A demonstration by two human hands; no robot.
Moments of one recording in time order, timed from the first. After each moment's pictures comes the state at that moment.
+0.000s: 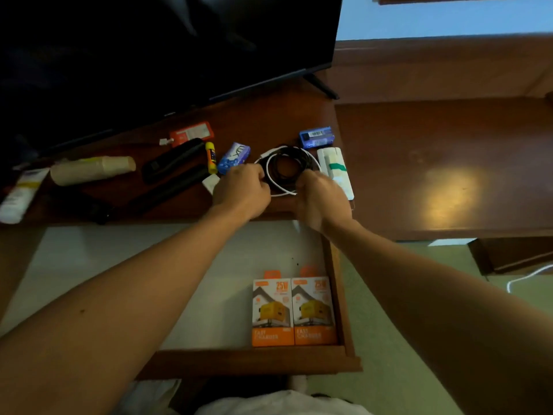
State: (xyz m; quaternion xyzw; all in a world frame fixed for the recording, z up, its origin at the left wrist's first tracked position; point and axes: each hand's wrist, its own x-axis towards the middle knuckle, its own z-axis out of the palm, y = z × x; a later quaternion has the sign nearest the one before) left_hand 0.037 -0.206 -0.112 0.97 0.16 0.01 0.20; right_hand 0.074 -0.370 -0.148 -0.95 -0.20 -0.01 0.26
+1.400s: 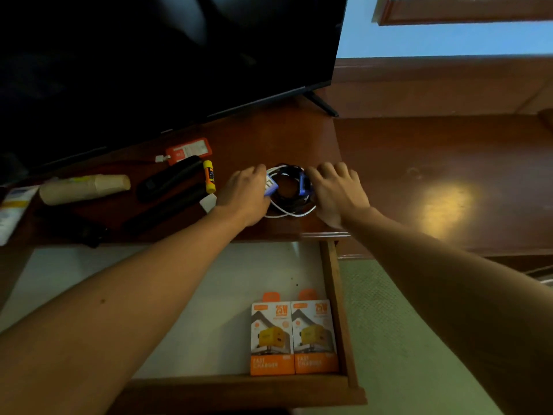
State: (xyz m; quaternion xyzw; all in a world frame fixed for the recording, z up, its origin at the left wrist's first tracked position) left_hand 0.080 -0.188 -0.123 0.99 0.03 0.01 0.13; right_hand 0.134 -0.389 -0.132 -0.96 -0.28 -0.02 0.00
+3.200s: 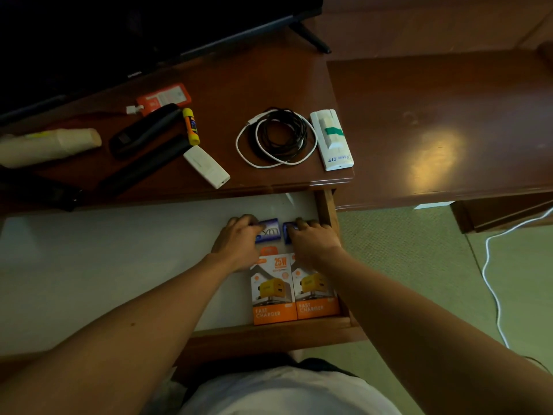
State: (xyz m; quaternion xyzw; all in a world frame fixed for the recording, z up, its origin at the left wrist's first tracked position) left_hand -0.042 -0.194 -0.262 0.97 0.00 -0.20 0.16; right_hand -0.007 -0.378 -0.241 -0.93 -0.24 0.29 -0.05
